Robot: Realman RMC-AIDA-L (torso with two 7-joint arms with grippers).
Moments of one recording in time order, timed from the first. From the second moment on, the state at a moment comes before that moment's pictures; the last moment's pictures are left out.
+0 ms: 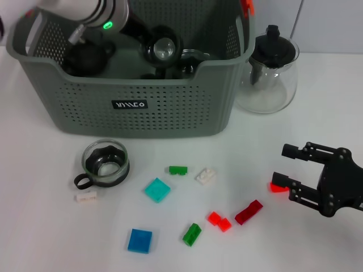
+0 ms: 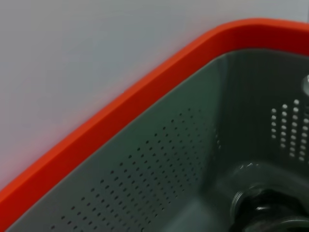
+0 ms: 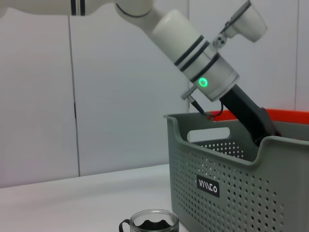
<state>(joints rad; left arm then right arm) -1.02 -2.11 1.12 0.79 2.85 0.83 -2.42 0.33 2.10 -0.70 -0.57 -1.80 -1.69 0.91</state>
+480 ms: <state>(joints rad) -1.02 -2.10 1.20 0.72 2.86 0.76 -2.42 0.32 2.09 -0.70 -0.56 -1.80 -1.69 0.91</state>
